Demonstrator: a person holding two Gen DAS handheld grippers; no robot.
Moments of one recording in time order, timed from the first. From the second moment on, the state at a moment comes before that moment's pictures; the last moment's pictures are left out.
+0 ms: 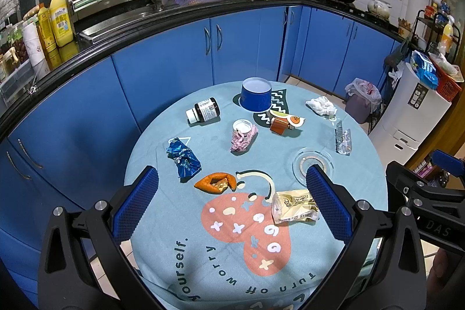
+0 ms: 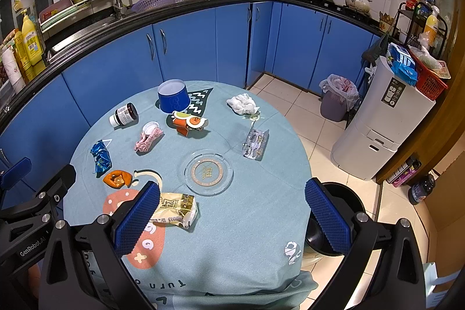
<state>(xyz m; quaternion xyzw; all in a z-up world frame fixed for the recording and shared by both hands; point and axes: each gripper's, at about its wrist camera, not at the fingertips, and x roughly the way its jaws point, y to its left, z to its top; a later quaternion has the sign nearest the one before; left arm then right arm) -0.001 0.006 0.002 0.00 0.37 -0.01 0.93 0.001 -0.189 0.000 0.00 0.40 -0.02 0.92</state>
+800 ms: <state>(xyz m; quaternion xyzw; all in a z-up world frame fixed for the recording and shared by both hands) -0.001 0.006 -0.002 0.00 0.37 -0.01 0.93 0.001 -0.188 0.000 0.01 0.40 -0.02 0.92</state>
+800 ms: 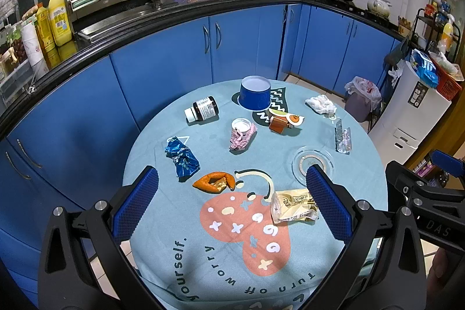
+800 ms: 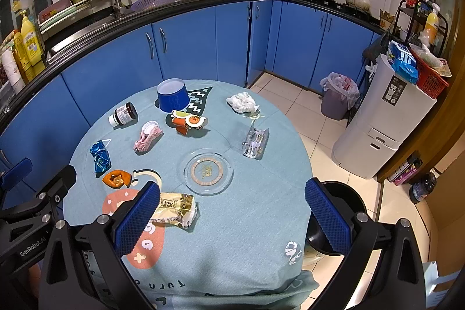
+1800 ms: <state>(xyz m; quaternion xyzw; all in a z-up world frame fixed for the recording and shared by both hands) -0.001 0.003 -0.002 0.00 0.37 -0.01 0.93 0.001 -0.189 0.000 0.01 0.40 -0.02 0.92</state>
